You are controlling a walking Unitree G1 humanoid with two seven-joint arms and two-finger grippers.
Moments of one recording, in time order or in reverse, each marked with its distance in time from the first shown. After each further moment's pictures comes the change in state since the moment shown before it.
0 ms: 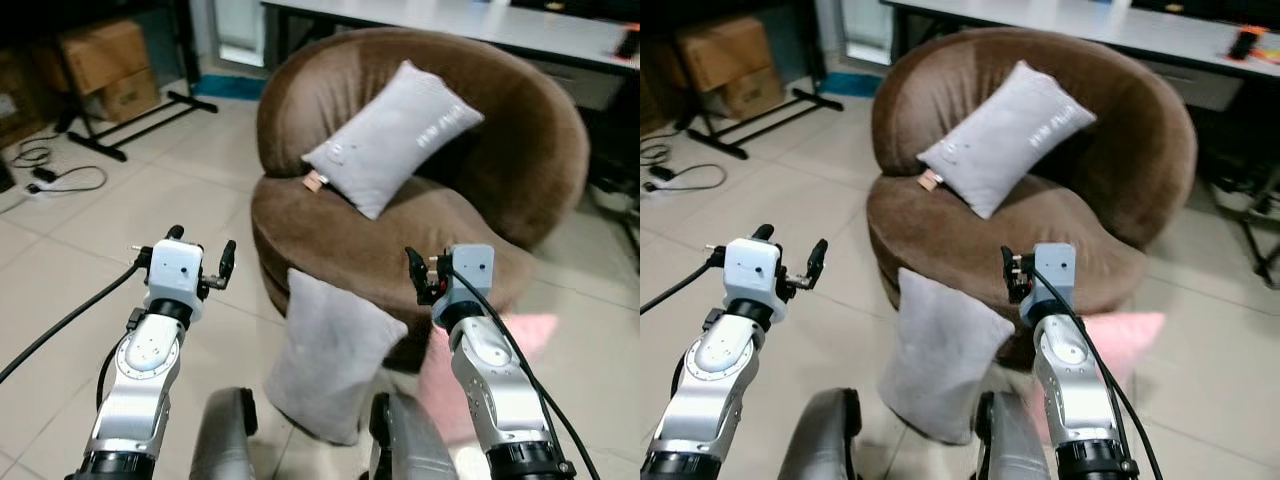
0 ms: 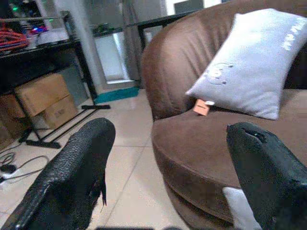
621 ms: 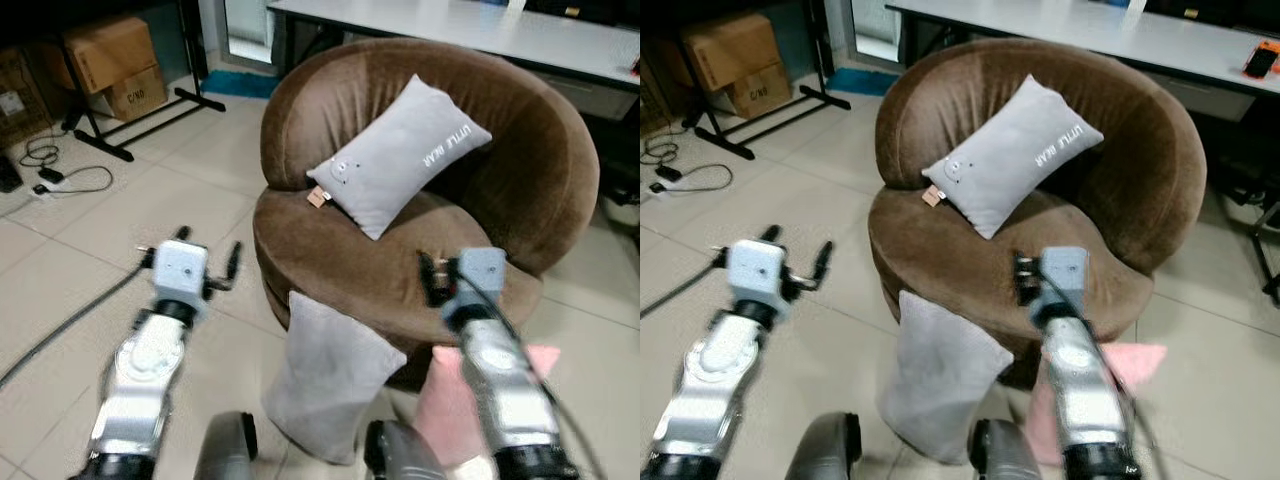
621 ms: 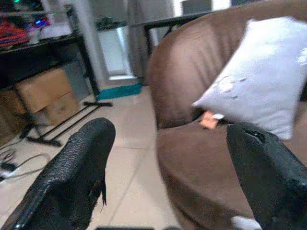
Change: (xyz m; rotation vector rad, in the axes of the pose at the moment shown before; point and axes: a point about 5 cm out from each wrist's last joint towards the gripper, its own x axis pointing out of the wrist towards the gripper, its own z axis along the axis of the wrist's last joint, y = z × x) left arm -0.001 0.001 0.001 -0.013 -0.005 -0.009; right arm -0.002 0.004 -0.003 -0.001 0.008 0.012
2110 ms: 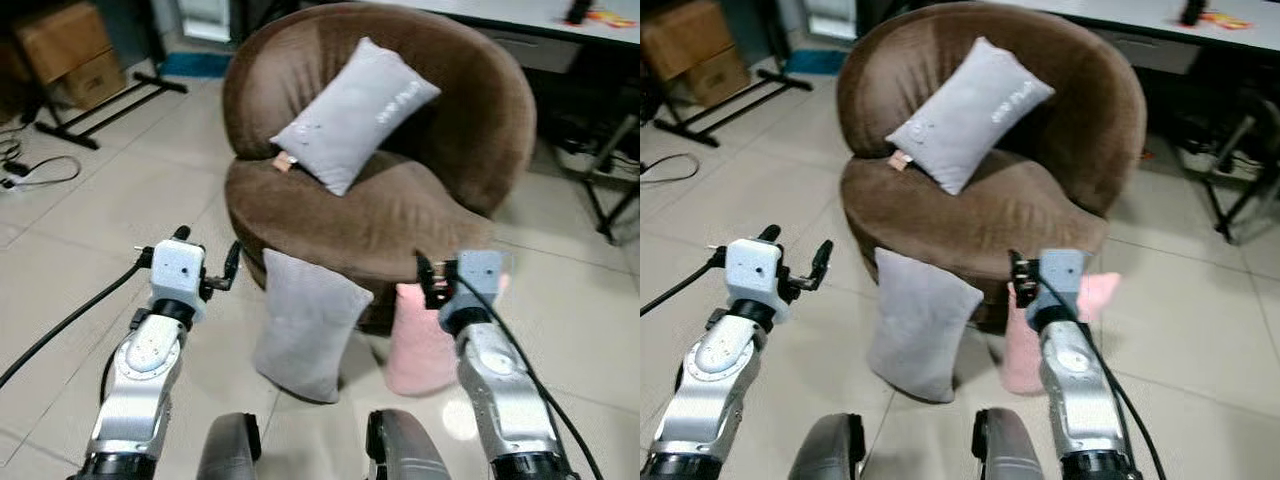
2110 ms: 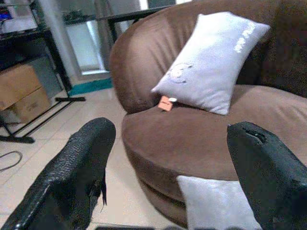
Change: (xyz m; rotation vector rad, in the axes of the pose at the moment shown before) left arm 0.000 -0.002 0.000 -0.033 0.001 -0.026; right arm -0.005 -0.005 0.002 -0.025 -0.014 -0.036
